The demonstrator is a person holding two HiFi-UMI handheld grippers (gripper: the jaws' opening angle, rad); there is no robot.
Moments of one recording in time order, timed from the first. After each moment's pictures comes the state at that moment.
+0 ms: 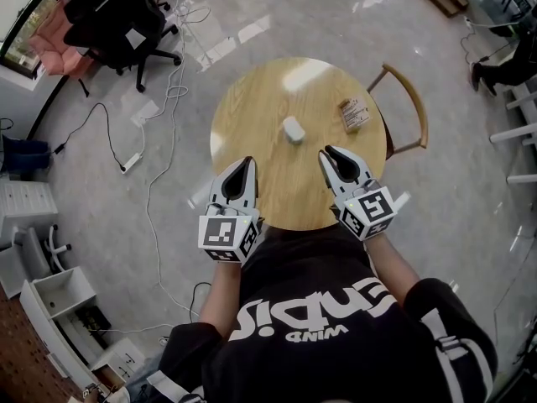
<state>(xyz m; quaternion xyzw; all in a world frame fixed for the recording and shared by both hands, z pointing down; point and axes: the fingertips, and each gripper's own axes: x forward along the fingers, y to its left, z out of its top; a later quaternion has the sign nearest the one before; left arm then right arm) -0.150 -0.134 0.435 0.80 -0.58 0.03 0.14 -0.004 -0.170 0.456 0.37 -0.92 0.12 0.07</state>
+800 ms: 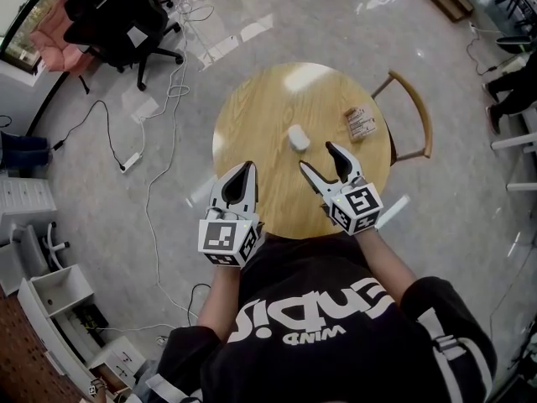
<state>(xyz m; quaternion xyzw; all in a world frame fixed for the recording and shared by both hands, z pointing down) -0.162 -0.152 0.444 0.80 -0.58 0.04 0.16 -0.034 -0.200 0.499 0.35 -0.92 0.14 0.10</state>
